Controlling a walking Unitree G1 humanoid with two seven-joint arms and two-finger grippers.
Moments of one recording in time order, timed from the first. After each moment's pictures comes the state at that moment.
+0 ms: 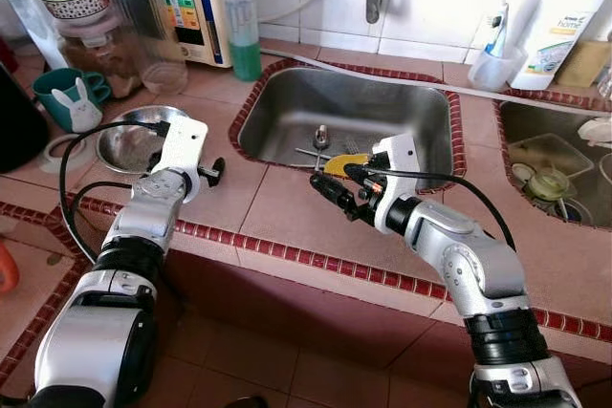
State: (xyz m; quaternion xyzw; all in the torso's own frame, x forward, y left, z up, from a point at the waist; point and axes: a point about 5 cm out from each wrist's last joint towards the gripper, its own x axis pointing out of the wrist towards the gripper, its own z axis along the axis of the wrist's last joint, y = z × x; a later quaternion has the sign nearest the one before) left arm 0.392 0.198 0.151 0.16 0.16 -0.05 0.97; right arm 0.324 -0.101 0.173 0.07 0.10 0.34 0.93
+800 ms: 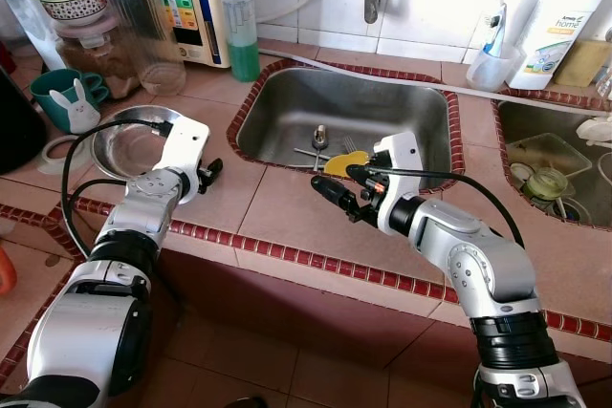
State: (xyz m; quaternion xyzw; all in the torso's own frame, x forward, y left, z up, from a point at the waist) left arm 0.392 0.199 0.148 0.17 0.16 -0.08 0.97; right arm 0.323 -0.102 0.175 0.07 0.12 0.33 0.93
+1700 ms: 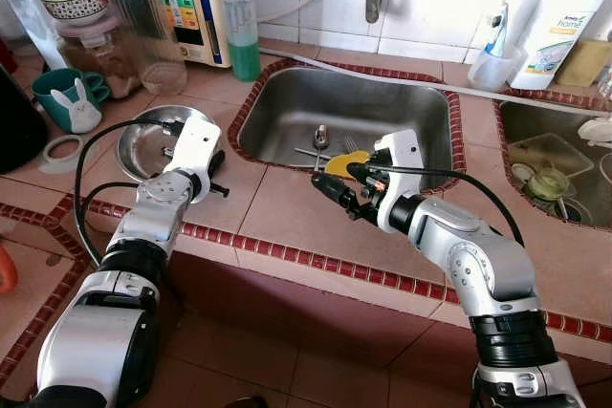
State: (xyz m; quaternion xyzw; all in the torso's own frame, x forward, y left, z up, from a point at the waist) left arm 0.388 0.181 0.150 0.16 0.10 -0.10 0.98; right arm 0.324 -0.101 0.176 0.07 0.12 0.33 0.93
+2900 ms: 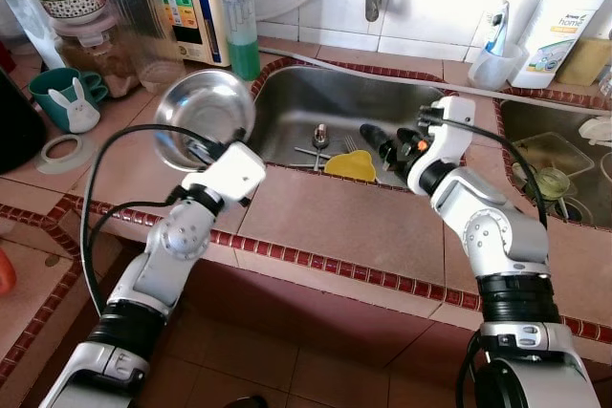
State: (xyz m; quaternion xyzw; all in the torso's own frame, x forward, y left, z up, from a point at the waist) left arm 0.334 0.123 0.161 0.42 -0.19 -0.18 0.87; right arm 0.369 -0.144 0.207 0.17 0.04 0.19 0.97
